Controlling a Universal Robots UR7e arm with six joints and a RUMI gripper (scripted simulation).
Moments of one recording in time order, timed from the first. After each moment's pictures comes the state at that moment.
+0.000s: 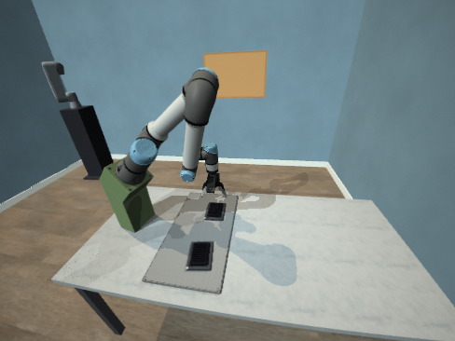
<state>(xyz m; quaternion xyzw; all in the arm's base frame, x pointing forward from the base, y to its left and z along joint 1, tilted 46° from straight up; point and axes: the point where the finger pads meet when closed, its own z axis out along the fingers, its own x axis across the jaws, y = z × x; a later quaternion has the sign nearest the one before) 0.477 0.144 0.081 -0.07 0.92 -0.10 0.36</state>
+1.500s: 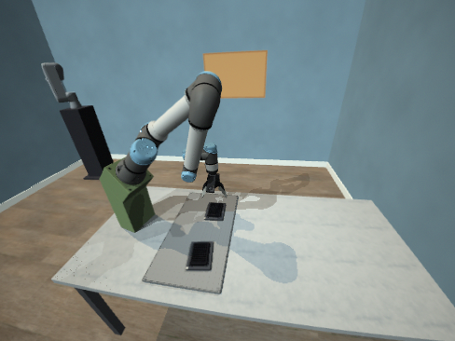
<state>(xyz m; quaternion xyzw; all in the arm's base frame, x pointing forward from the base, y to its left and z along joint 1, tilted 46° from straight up) 0.482 0.145 0.077 -0.06 0.92 -0.11 0.37</state>
